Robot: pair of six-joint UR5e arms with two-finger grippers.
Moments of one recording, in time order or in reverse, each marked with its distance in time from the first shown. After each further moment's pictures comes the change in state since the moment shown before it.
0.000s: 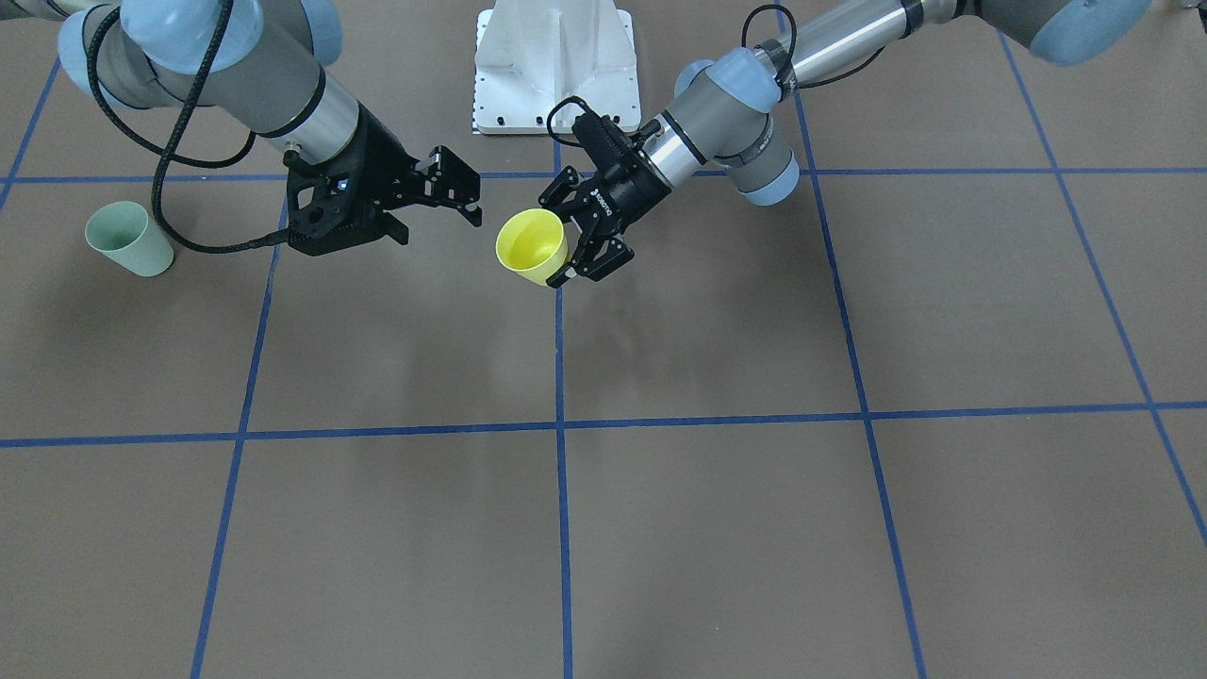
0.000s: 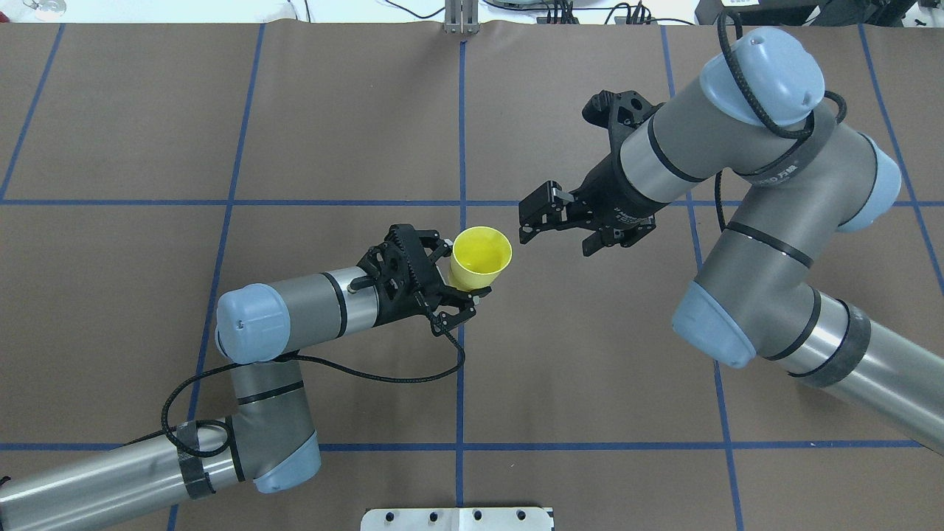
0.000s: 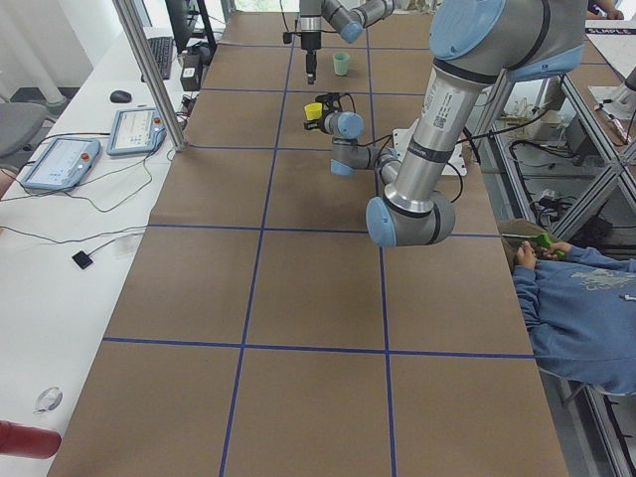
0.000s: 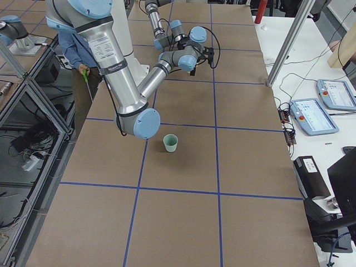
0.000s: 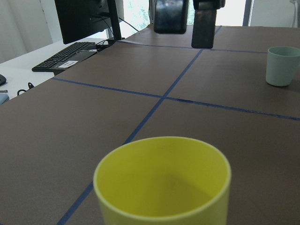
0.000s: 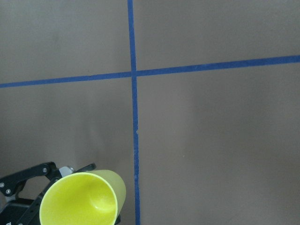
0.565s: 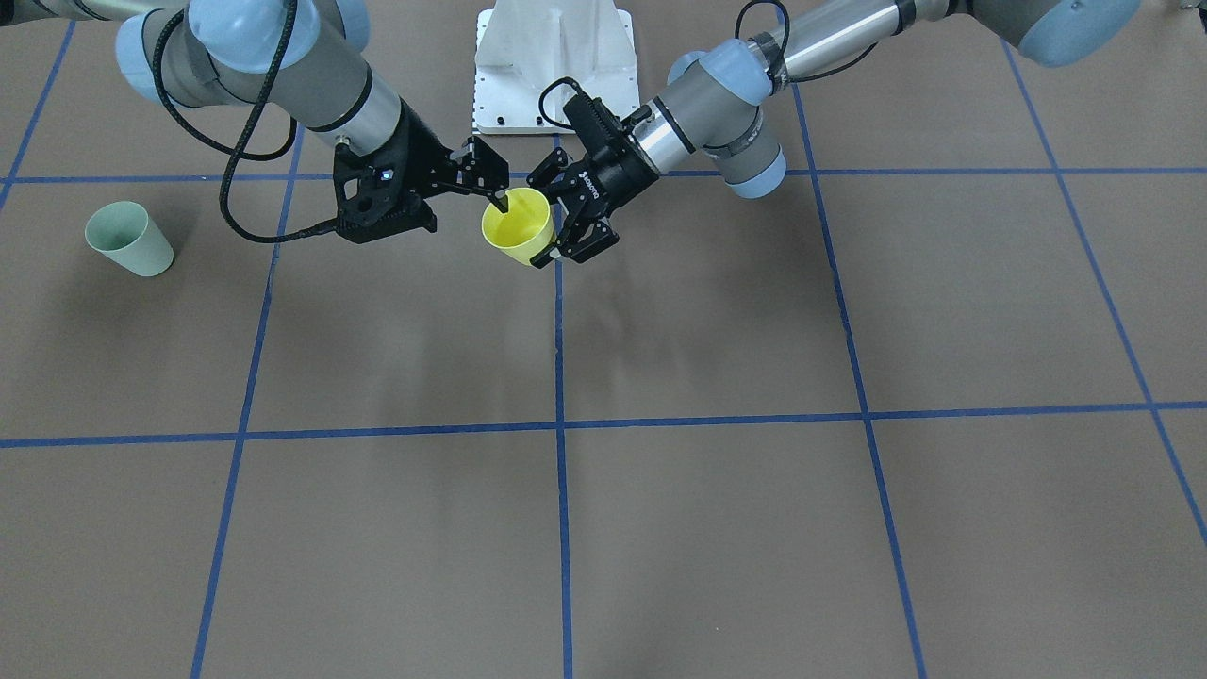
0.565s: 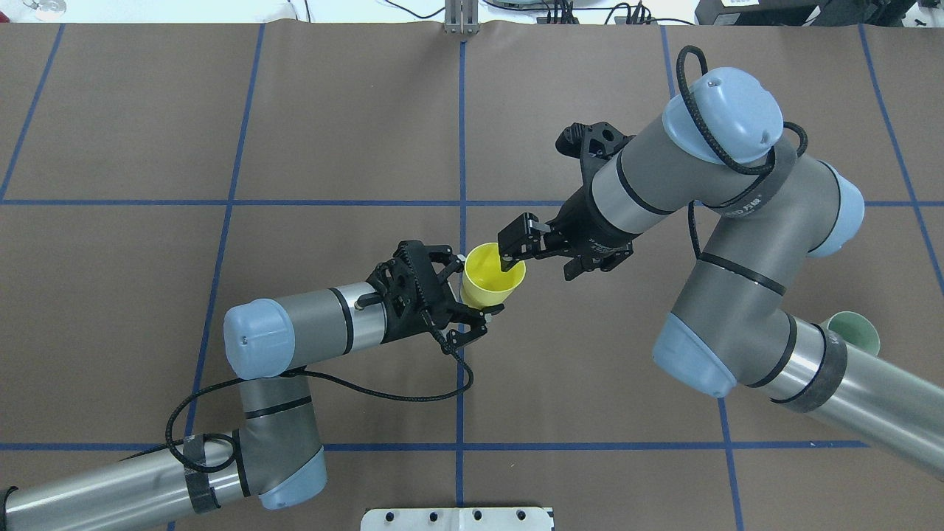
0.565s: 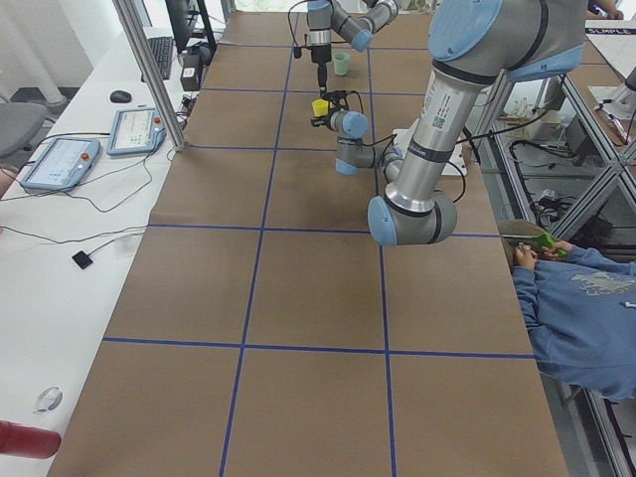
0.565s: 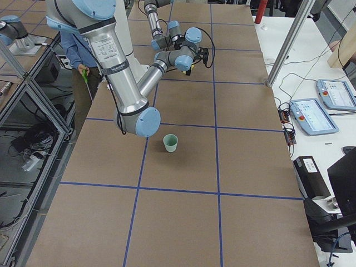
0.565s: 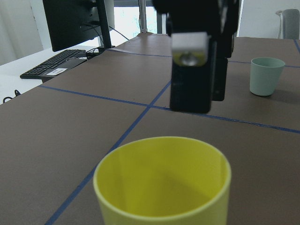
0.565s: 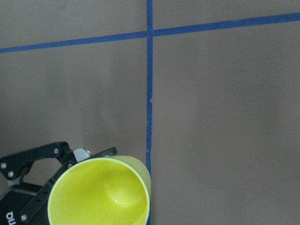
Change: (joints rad) left arm 0.034 -0.009 -0.004 -0.035 -0.004 0.000; right arm -0.062 0.008 -0.005 0.001 -0.040 0.003
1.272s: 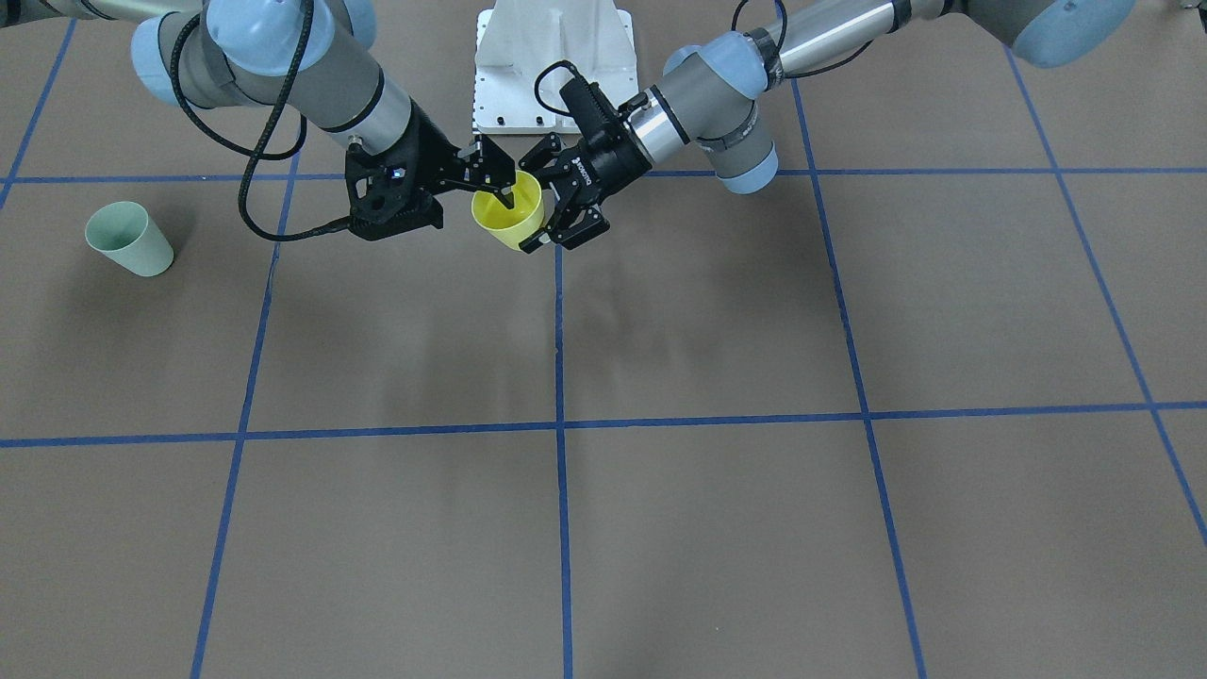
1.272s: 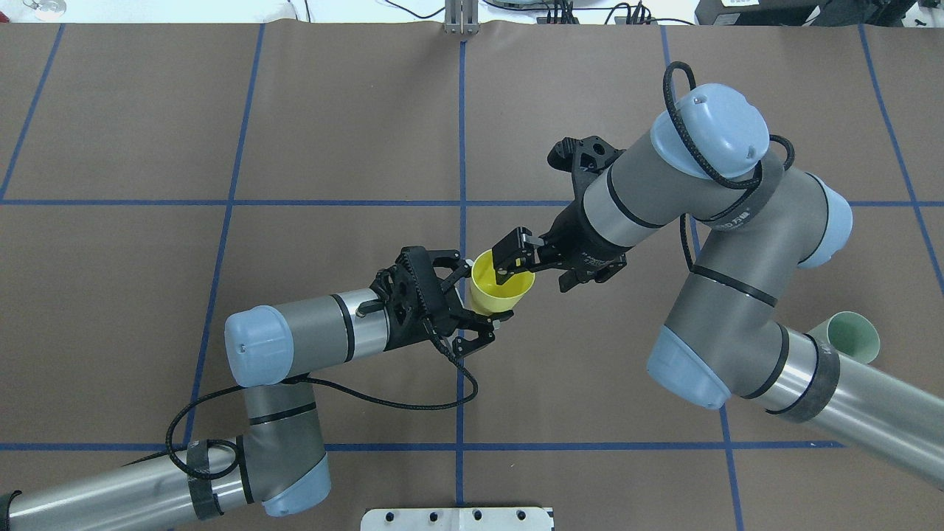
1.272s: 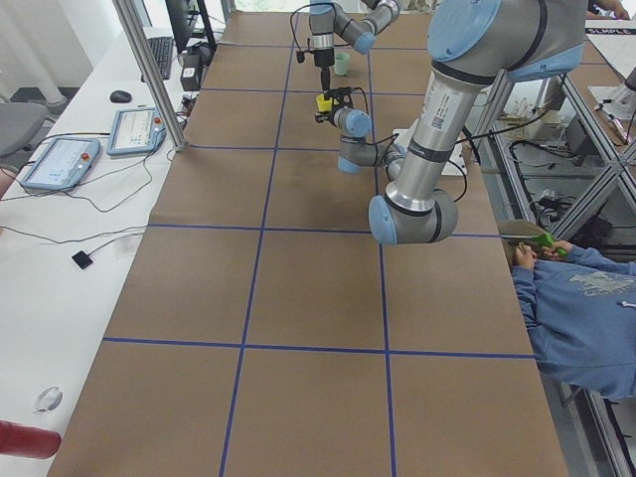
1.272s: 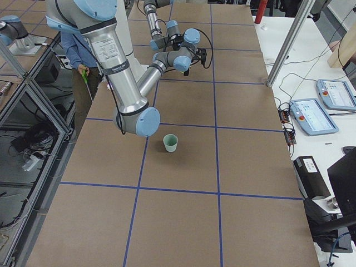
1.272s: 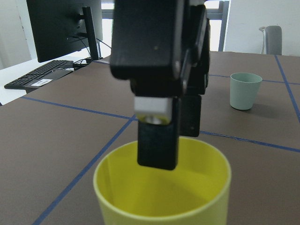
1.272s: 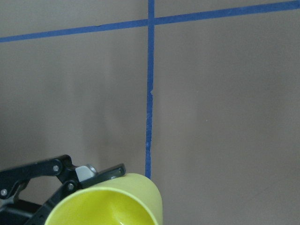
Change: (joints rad) left arm 0.011 -0.007 -0.007 -0.035 0.001 0.000; right arm -0.028 -0.001 -0.002 0.001 -0.004 0.001
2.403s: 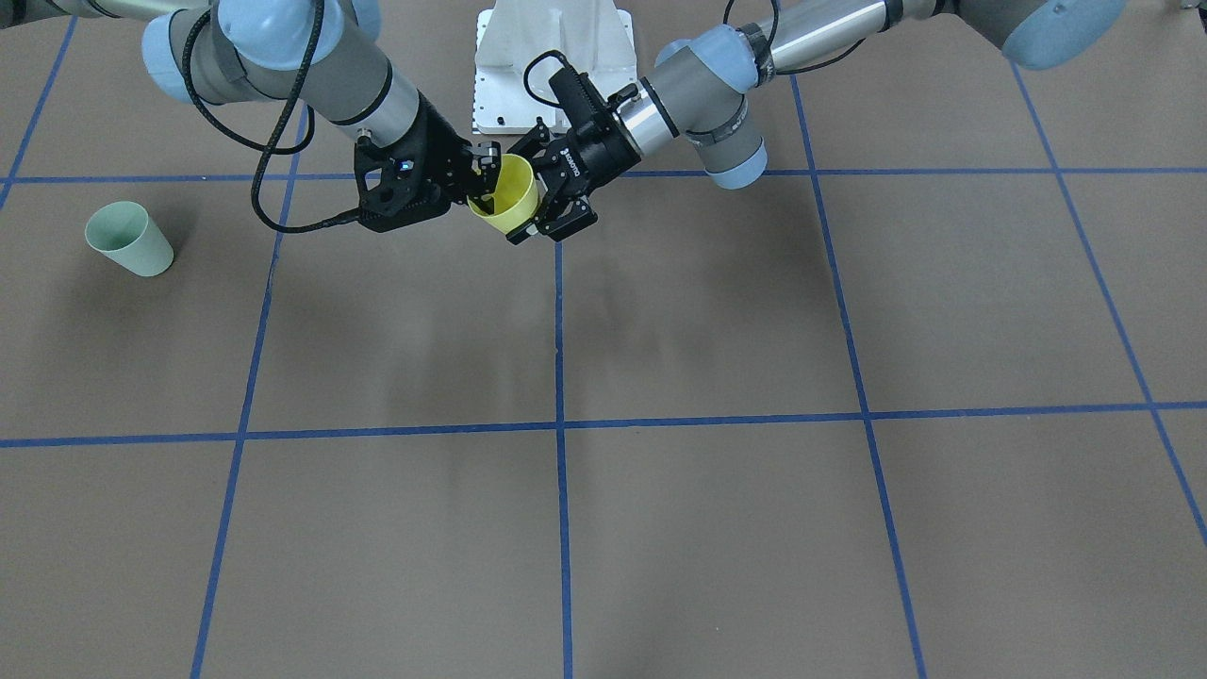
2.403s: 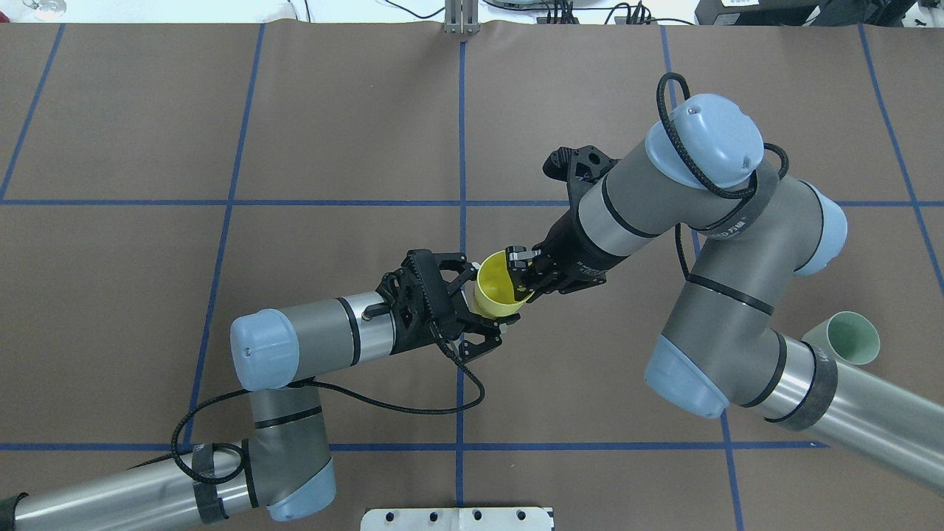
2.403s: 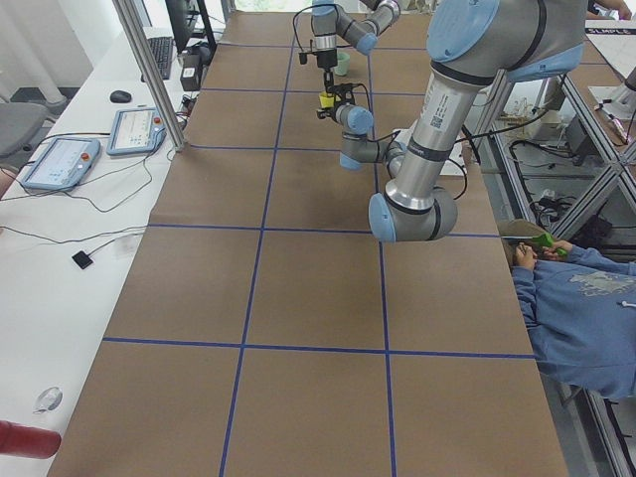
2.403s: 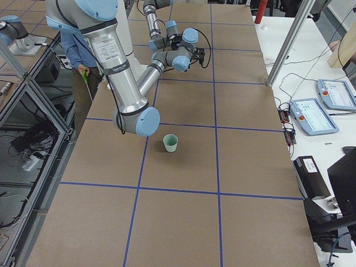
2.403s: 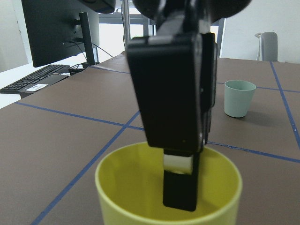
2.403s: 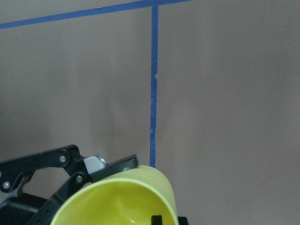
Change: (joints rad) left arm 0.015 -0.028 -0.001 -0.001 0.021 -0.002; right arm -0.007 0.000 0.009 0.007 0.004 0.023
